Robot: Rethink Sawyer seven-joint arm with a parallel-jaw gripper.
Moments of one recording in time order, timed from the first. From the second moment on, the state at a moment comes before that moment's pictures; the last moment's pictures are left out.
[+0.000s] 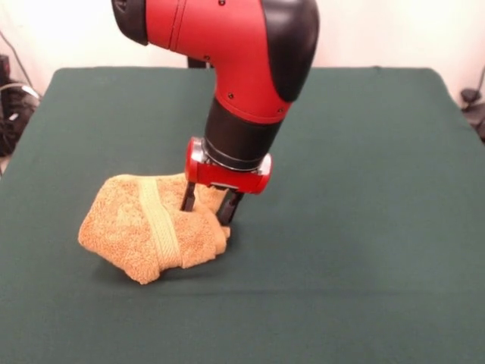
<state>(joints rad) -0.07 -0.22 -0.22 1.16 -0.14 0.59 1.70</state>
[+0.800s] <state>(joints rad) -0.07 -0.20 -0.24 1.11 -0.14 0.59 1.70</state>
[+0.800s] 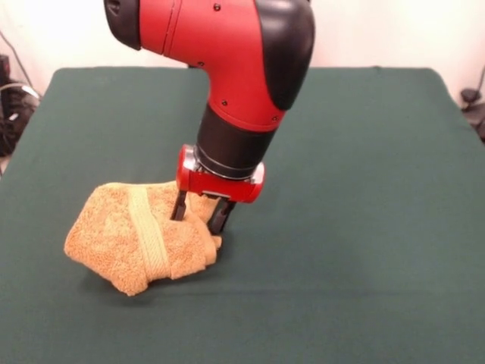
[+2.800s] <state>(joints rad) -0.08 -0.18 -0.26 1.08 -0.14 0.59 1.70</state>
